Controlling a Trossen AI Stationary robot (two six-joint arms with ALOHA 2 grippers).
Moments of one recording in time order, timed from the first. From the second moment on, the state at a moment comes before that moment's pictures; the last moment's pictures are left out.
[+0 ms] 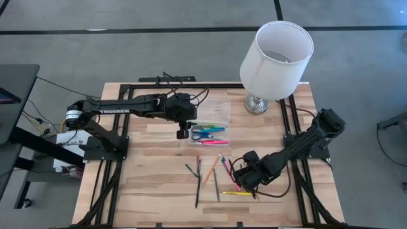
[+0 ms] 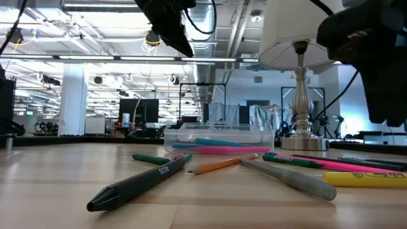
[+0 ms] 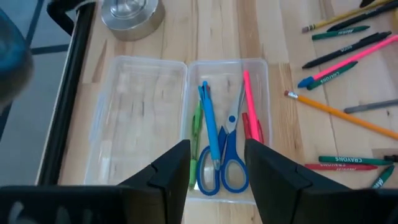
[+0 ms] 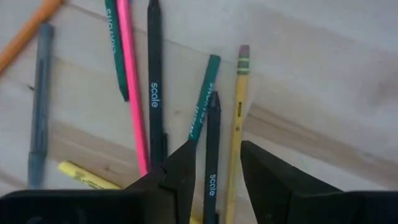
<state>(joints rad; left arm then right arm) 0.15 1.50 1.32 -0.64 -0.04 0.22 0.59 1.65 1.05 -0.87 0.15 1.76</state>
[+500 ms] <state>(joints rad) 0.15 1.50 1.32 -0.64 -0.04 0.24 0.51 1.66 0.99 -0.67 0.16 1.73</state>
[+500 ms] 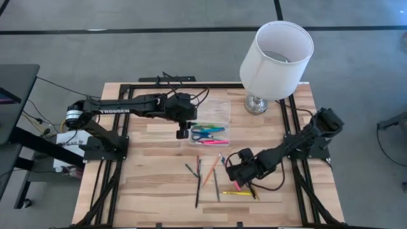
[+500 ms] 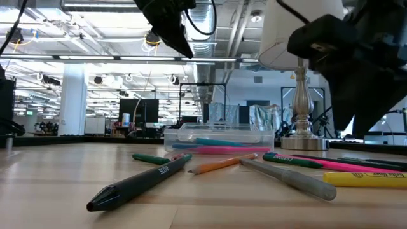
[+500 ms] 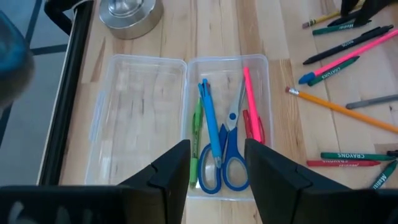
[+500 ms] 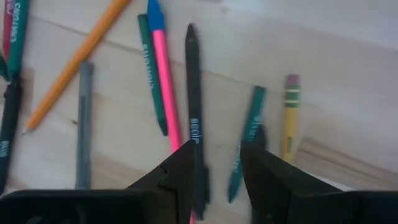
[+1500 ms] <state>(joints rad) 0.15 1.50 1.32 -0.67 -0.07 0.20 0.51 1.66 0.83 -0.48 0.10 1.71</state>
